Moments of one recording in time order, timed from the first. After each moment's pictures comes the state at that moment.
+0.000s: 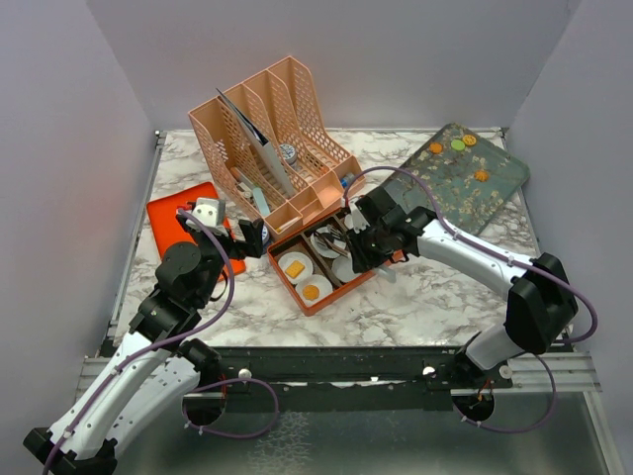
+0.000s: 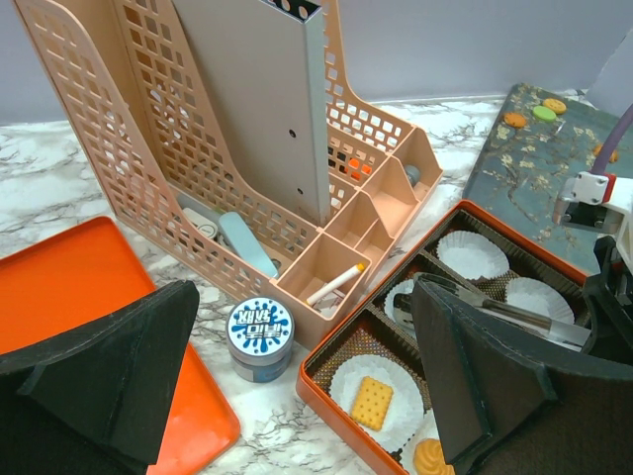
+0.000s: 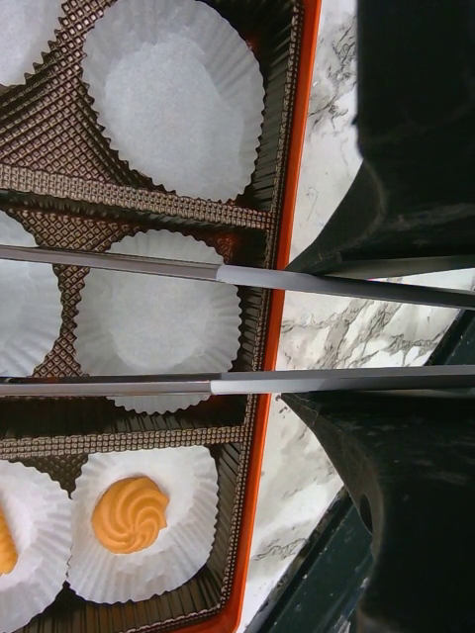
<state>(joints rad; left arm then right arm) -0.58 0.55 0.67 -0.16 -0.32 -0.13 0.72 1.53 1.14 -0.68 -0.10 0.11</state>
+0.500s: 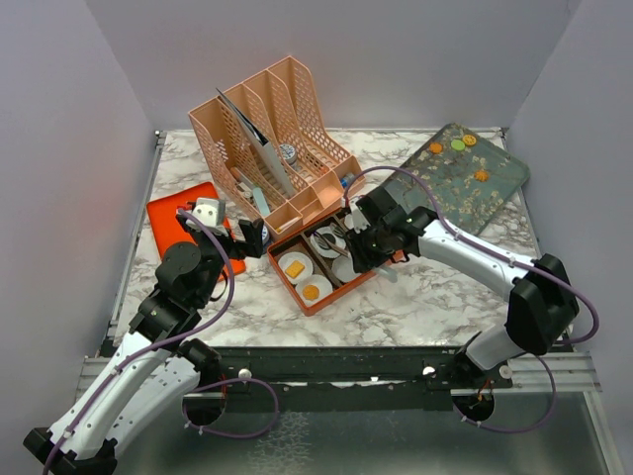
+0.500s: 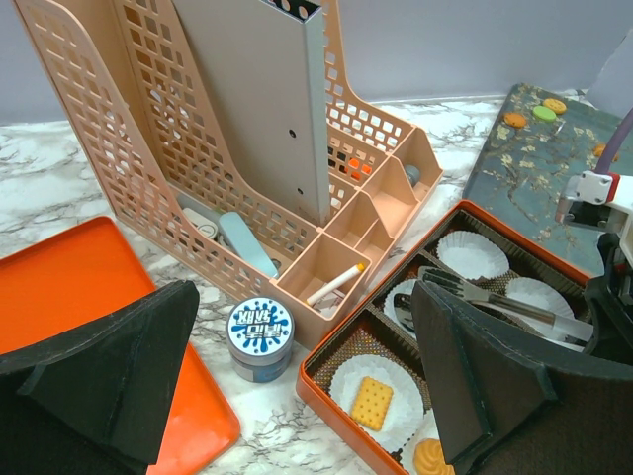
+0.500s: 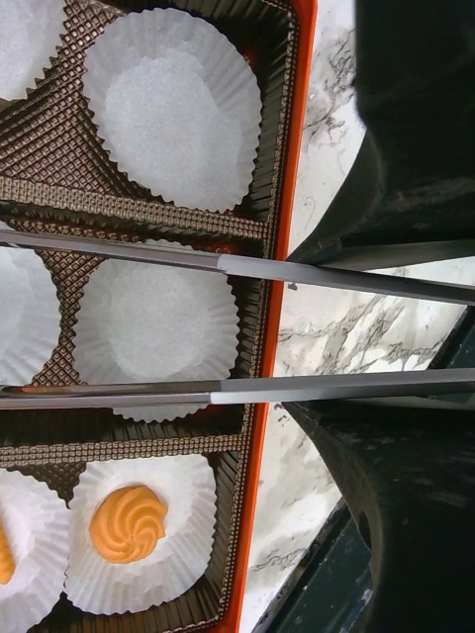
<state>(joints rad) -0.58 0.55 0.67 -0.16 -0.32 -0.13 0.72 1.53 1.14 -0.68 -0.09 0.10</state>
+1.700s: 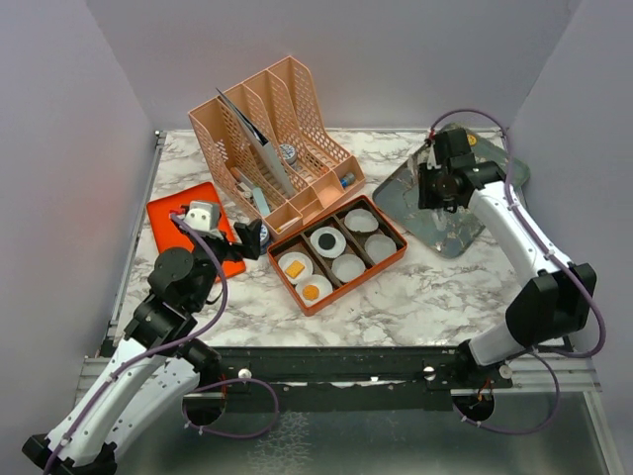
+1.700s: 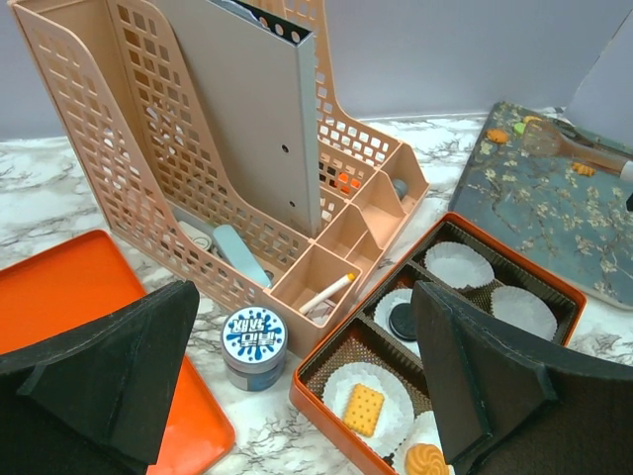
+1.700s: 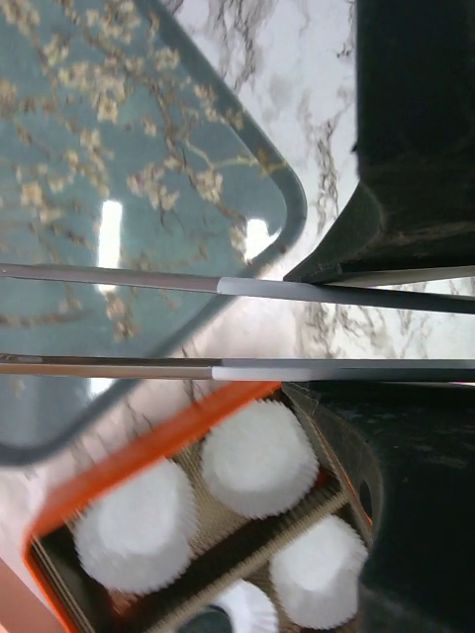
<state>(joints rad) -0.58 0.51 0.67 -0.16 -0.30 -0.13 0.31 1.51 1.40 -0.84 0.13 0.11</state>
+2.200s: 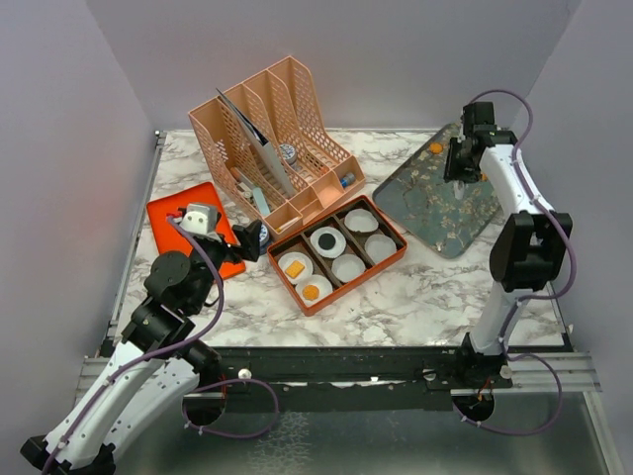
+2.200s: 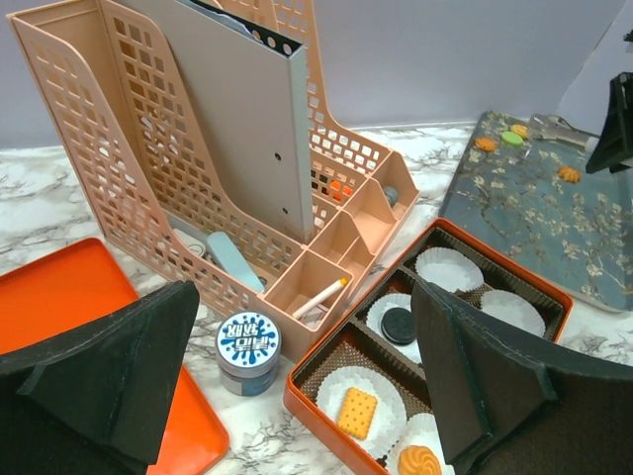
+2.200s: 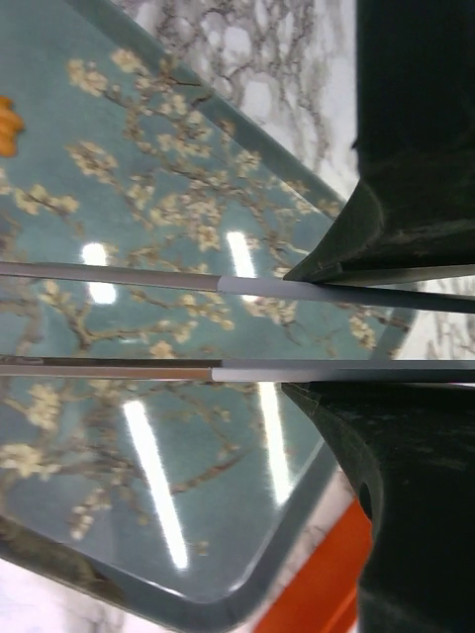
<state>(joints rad) -0.60 0.48 0.67 -0.16 -0.29 -0.13 0.02 1.86 1.70 -0.83 0.13 0.12</state>
